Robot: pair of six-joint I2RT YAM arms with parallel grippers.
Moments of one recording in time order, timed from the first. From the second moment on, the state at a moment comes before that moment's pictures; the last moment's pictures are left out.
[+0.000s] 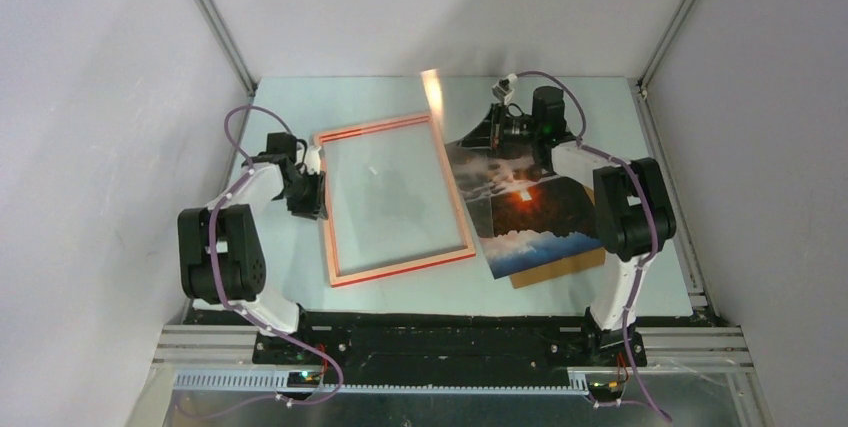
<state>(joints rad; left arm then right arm) 0.07 1.60 1.00 -0.67 0.22 0.10 0.25 1.89 1.22 0.44 -1.12 0.96</state>
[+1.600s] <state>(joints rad) 0.15 1.47 1.00 -0.66 0.12 0.10 0.40 2.41 1.52 0.83 -1.22 1.46</state>
